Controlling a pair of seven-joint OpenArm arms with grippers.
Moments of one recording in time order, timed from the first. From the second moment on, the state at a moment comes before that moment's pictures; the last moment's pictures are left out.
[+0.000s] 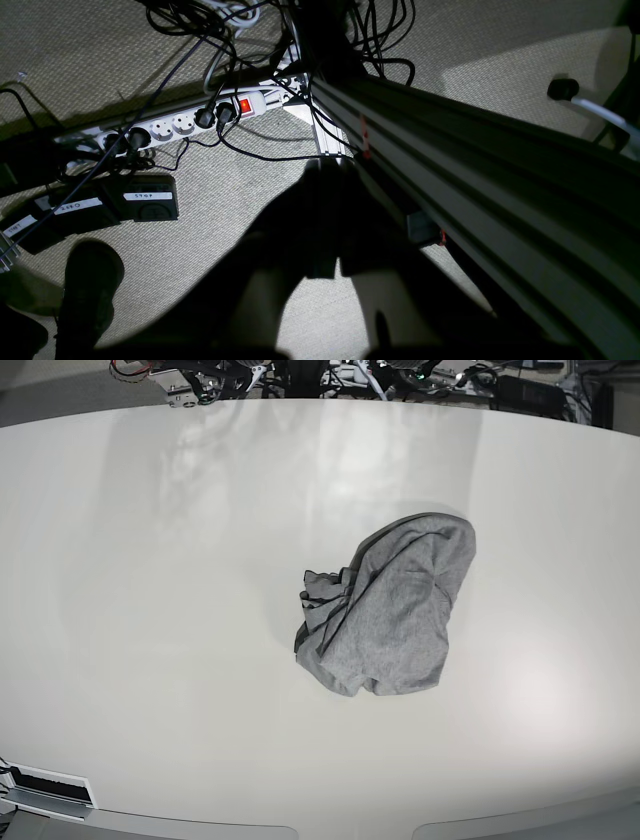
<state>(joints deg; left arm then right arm) 4.5 -4.5 25.3 15.6 -14.9 -15.9 0.6 -1.5 1.5 -9.4 16.2 4.1 10.9 -15.7</state>
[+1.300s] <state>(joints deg) 13.4 -7.5 25.2 25.4 -15.2 -16.3 11.1 -9.6 4.5 -9.4 20.1 -2.0 17.7 -18.3</state>
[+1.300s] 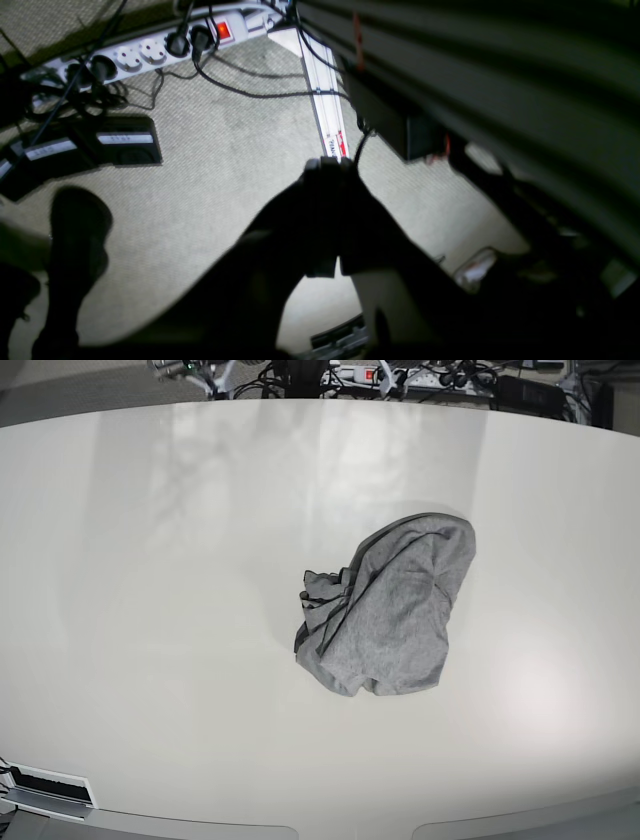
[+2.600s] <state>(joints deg) 55.8 -27.2 -17.2 122.8 -38.5 -30.1 36.1 -61.1 21.6 11.0 133.2 11.6 21.9 -38.5</state>
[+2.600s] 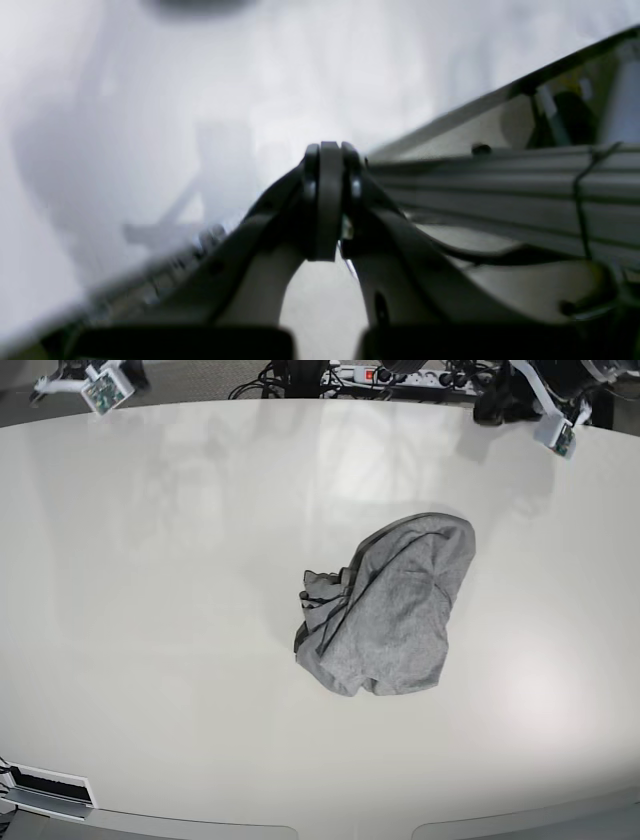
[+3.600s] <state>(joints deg) 37.9 -26.6 -17.5 115.1 -35.6 -26.1 35.5 -5.9 2.8 -26.1 99.8 6.1 25.8 -29.0</state>
